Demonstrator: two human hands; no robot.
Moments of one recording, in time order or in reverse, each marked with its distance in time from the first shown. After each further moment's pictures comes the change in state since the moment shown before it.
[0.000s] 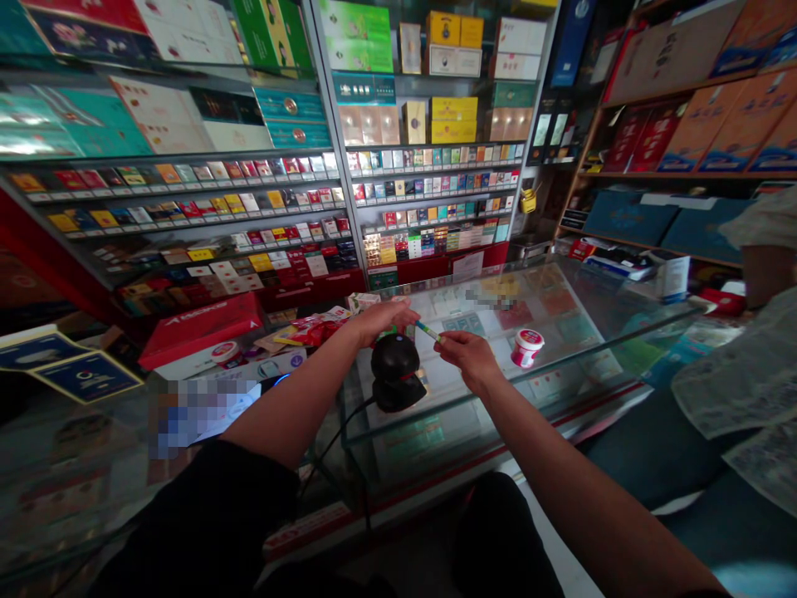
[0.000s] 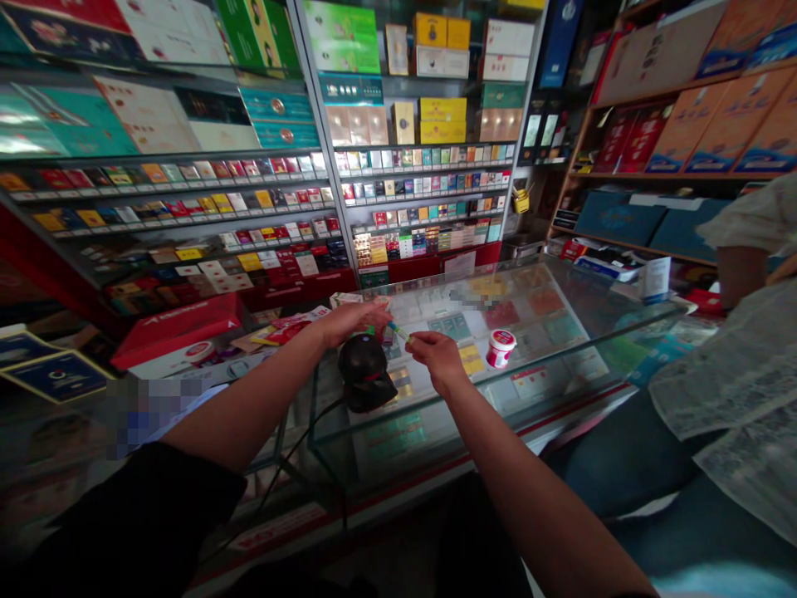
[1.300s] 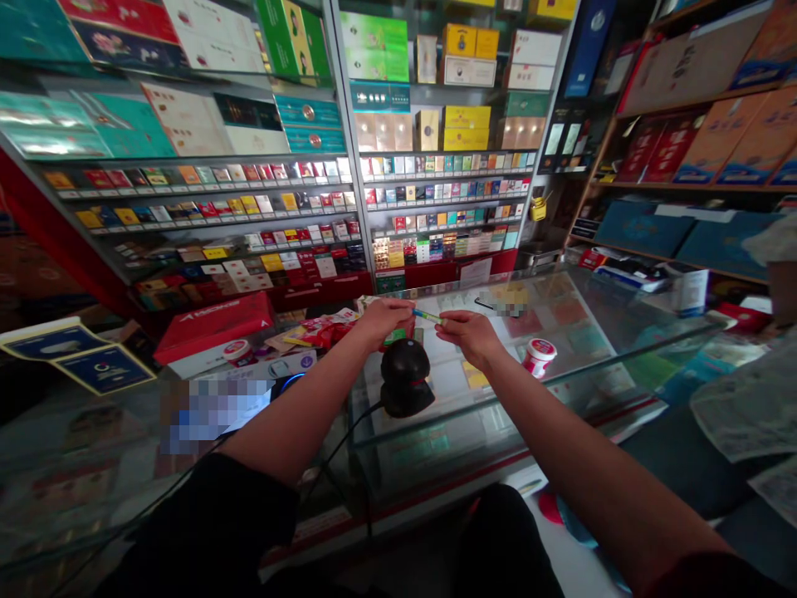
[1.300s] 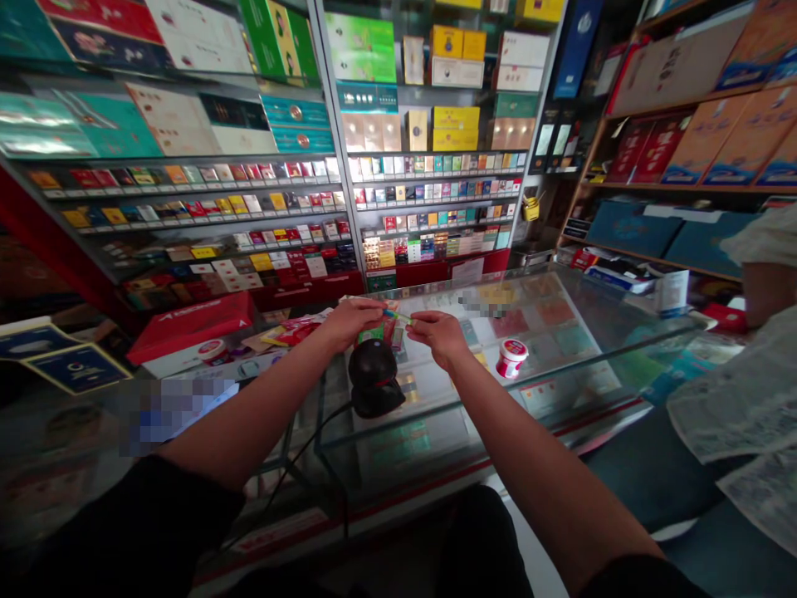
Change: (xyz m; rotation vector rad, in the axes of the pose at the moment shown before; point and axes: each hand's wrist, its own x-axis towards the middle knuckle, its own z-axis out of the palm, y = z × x) left_hand -0.001 -0.010 -0.006 -0.289 0.237 0.164; right_hand 0.039 -0.038 0.028 0.026 -0.111 -0.033
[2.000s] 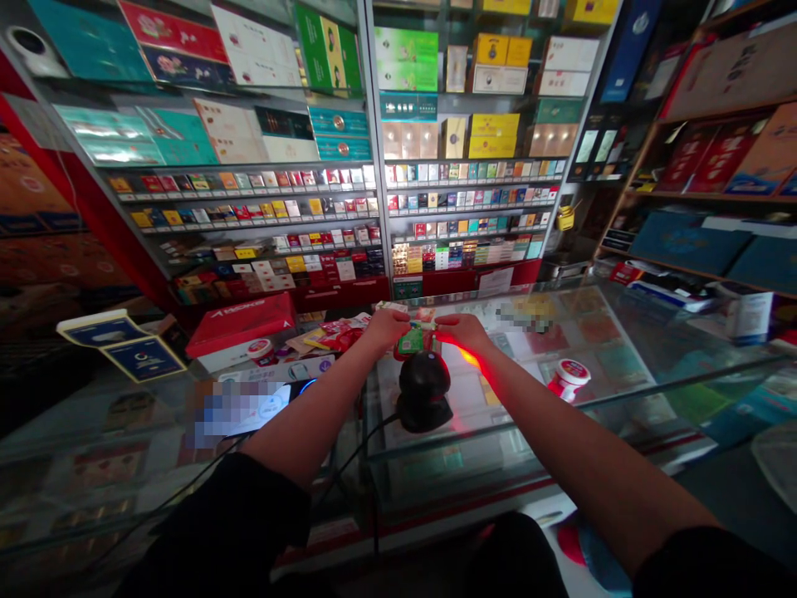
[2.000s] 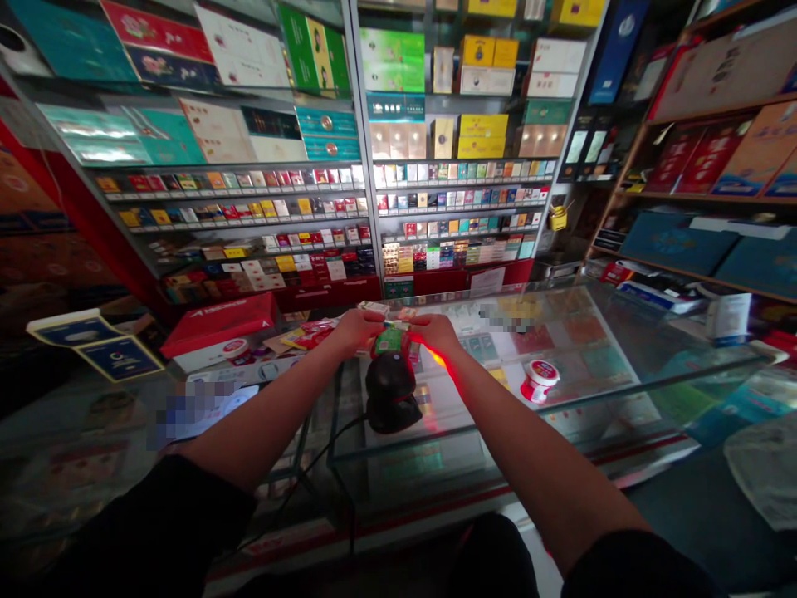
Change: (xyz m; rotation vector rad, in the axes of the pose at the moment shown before) left_hand 0.017 -0.015 -0.045 0.553 0.190 0.016; right_hand 0.055 0.021 0.039 -0.426 -0.041 -0.074
